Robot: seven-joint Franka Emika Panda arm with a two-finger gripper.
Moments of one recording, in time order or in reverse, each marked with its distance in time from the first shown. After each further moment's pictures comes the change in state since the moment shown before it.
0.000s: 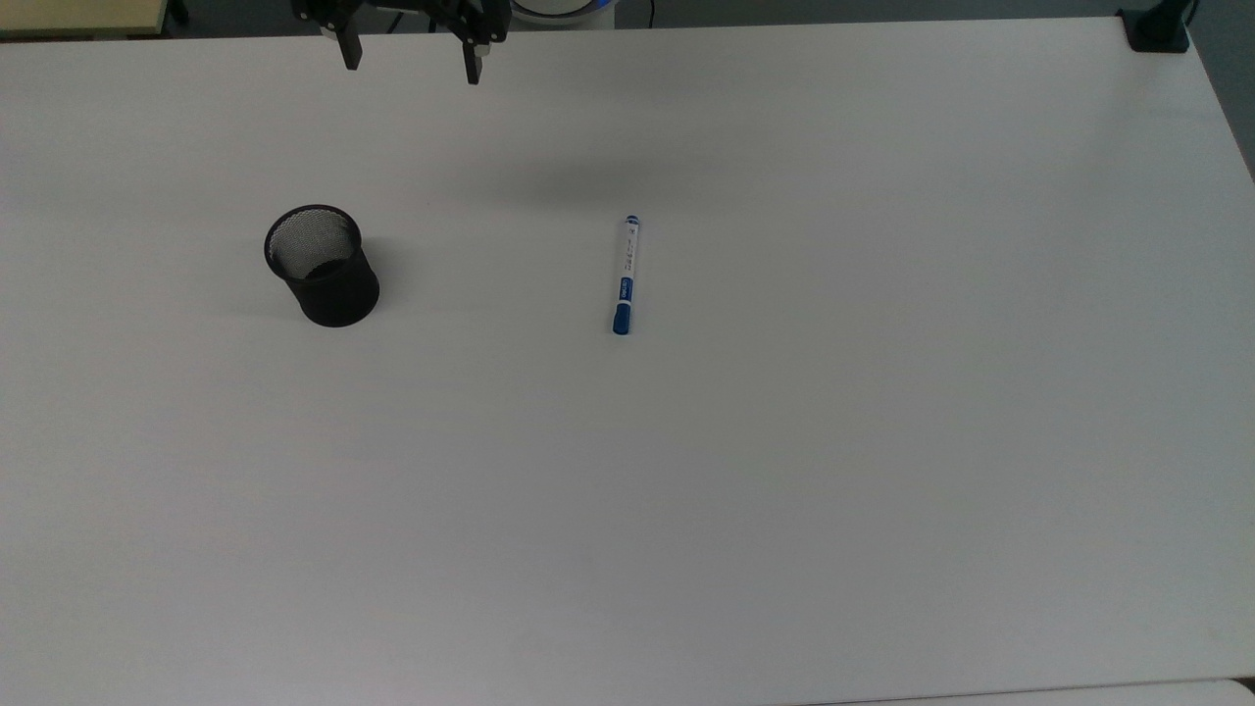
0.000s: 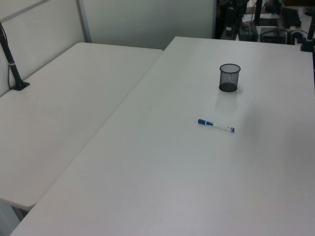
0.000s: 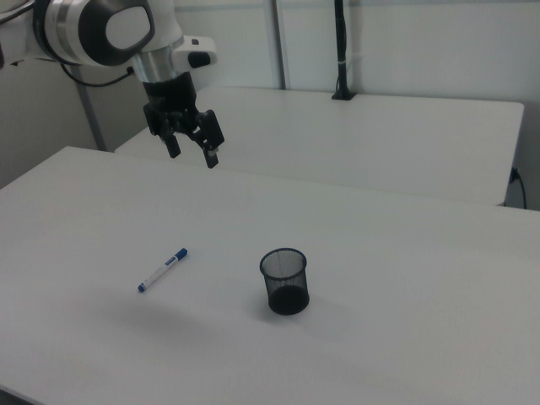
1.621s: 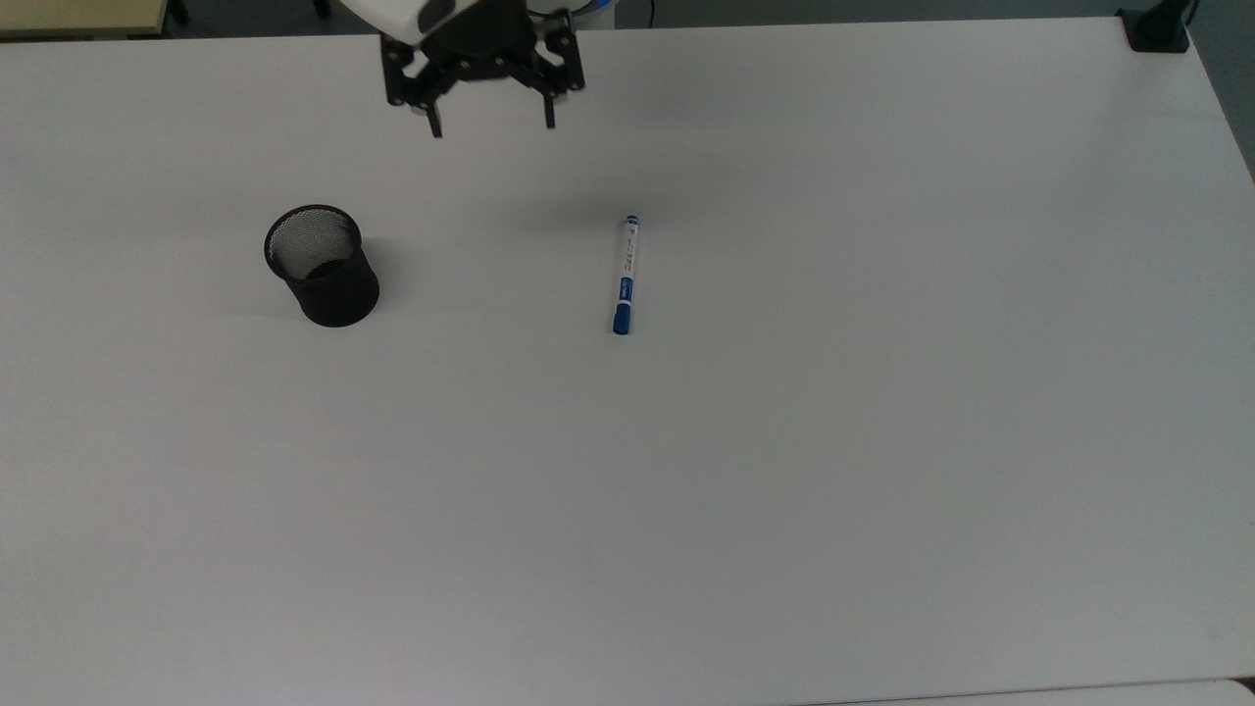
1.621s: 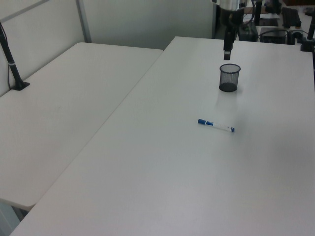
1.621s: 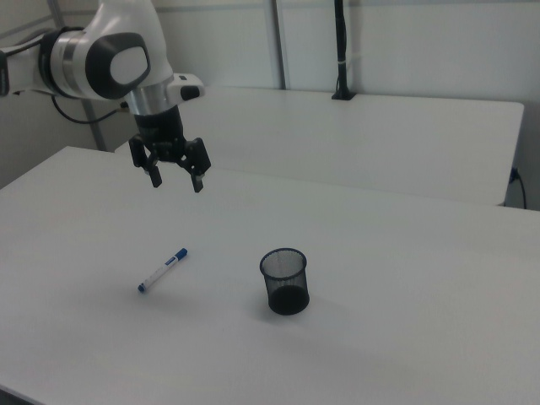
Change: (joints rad) arm 0.026 0.049 0.073 -0.097 0.000 0.070 -0.134
